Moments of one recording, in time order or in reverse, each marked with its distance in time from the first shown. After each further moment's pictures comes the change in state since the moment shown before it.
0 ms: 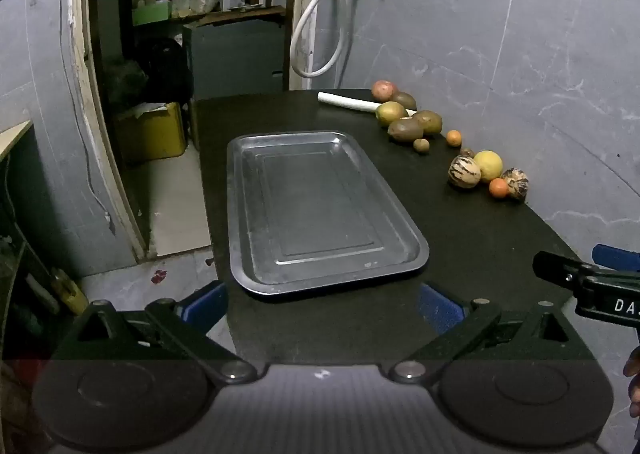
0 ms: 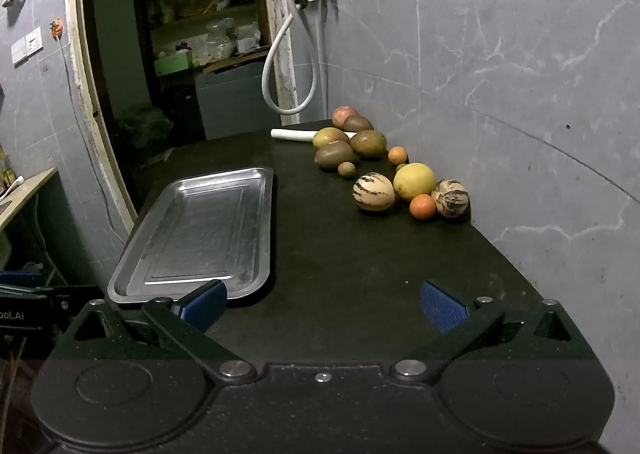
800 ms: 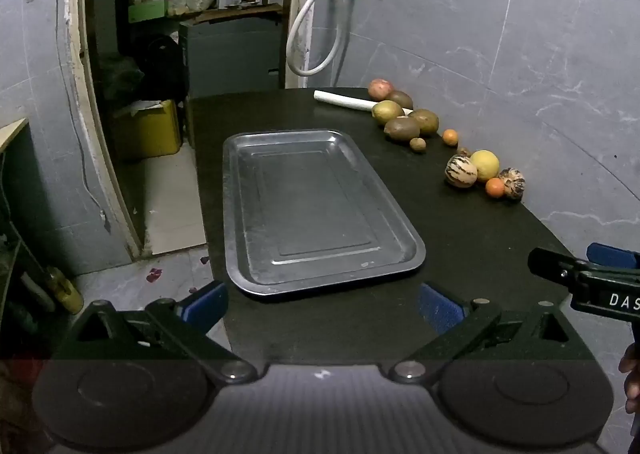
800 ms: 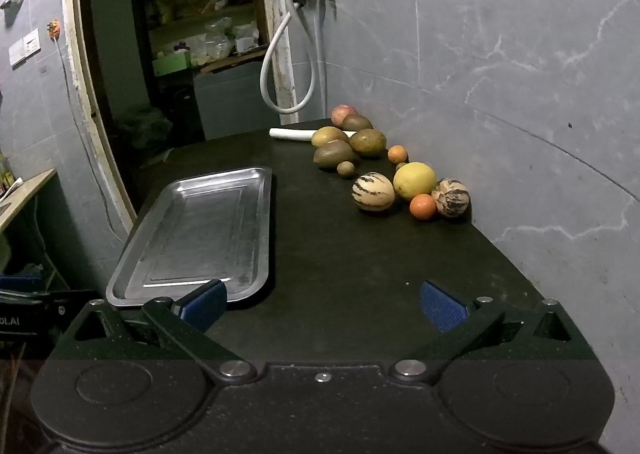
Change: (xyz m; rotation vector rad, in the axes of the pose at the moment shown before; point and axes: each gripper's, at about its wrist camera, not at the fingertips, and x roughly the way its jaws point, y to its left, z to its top) left arm 0.001 0.000 0.001 -0.002 0.006 -0.014; right arm 0.004 -0.001 0.001 0.004 0.010 -0.001
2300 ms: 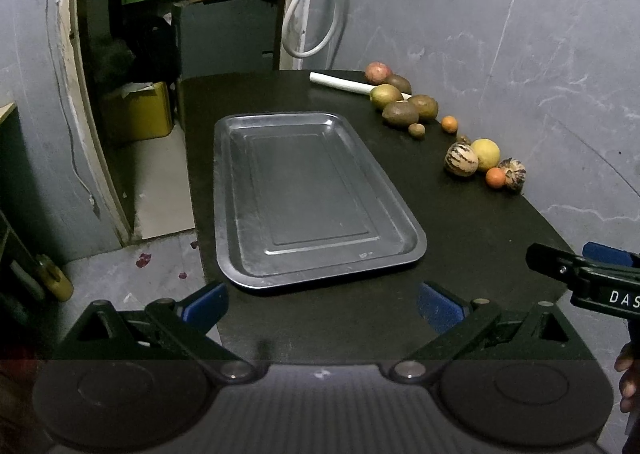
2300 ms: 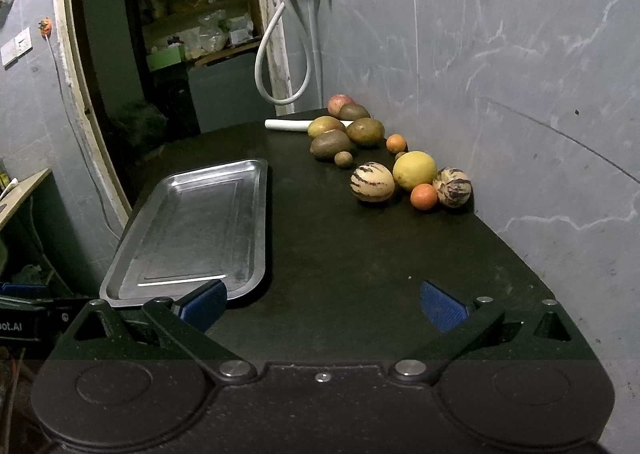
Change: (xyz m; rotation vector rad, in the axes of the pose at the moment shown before) left arm 0.019 0.007 0.005 -0.017 0.058 -0.038; right arm 0.014 -0.001 0.001 0.019 0.031 -0.008
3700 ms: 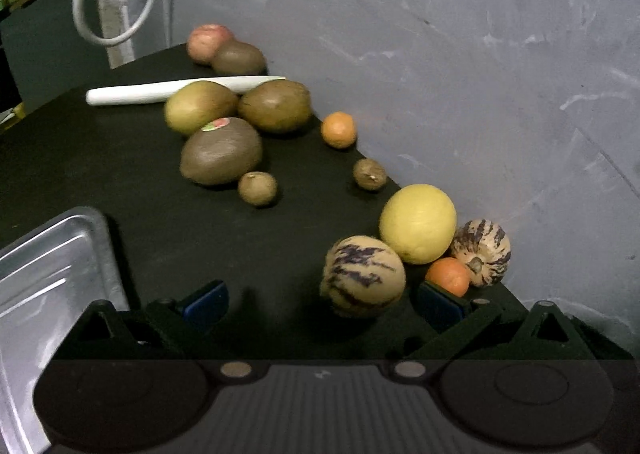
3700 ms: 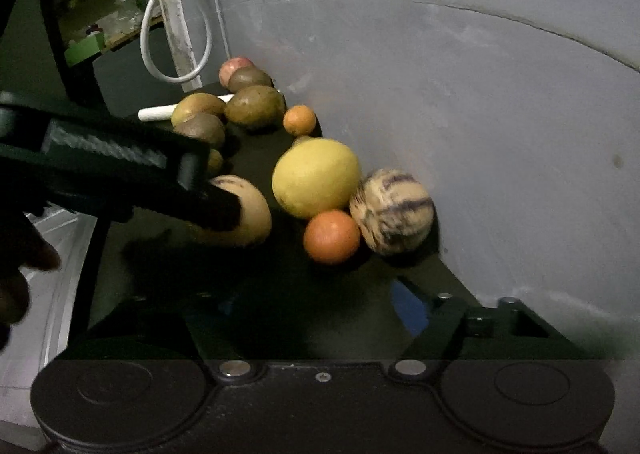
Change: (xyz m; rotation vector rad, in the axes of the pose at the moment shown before) left arm 0.253 -0.164 0.165 0.239 0.219 -0.211; right arm 0.188 -0.100 0.060 0.113 0.113 -0.129
